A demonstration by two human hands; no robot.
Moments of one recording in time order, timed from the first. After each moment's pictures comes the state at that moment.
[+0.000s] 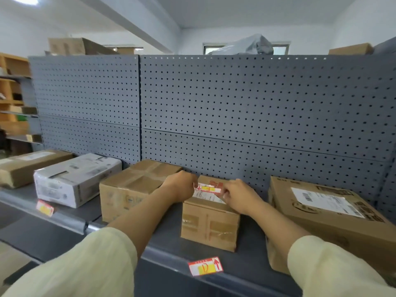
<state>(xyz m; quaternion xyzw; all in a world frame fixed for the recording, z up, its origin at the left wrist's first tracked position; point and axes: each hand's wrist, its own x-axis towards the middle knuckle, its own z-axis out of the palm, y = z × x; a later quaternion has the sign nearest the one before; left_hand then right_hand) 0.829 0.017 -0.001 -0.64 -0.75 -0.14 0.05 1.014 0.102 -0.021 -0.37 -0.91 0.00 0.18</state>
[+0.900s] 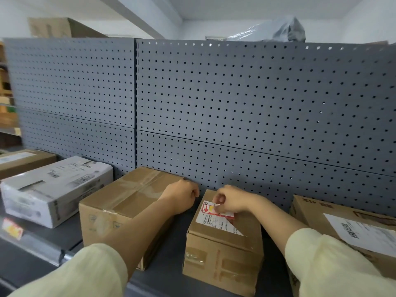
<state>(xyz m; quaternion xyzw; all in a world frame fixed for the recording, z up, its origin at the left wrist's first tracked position) 0.760 0.106 -0.027 -0.65 -0.73 -0.19 0.02 0.930 0.203 -0.013 -0.38 -0.91 0.14 0.00</state>
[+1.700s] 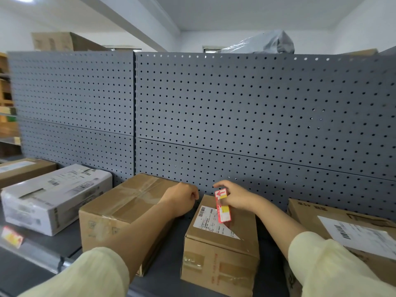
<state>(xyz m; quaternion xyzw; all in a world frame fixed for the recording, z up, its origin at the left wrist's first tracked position) 0.765 0.106 -0.021 -0.65 -0.73 -0.21 0.04 0.944 0.204 -0.002 -0.40 -0.85 0.31 0.14</state>
